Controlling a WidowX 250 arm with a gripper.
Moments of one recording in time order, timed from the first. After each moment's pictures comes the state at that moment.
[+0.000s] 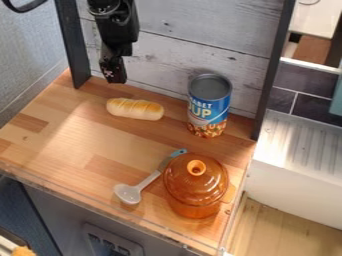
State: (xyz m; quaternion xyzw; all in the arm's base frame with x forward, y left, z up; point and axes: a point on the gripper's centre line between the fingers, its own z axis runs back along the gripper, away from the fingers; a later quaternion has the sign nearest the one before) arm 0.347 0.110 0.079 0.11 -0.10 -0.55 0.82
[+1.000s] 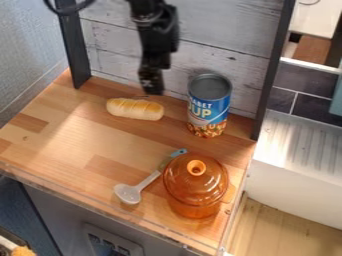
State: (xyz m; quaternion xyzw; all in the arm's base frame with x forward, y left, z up) arm 0.357 0.037 0.072 0.05 -0.10 -0.61 0.79
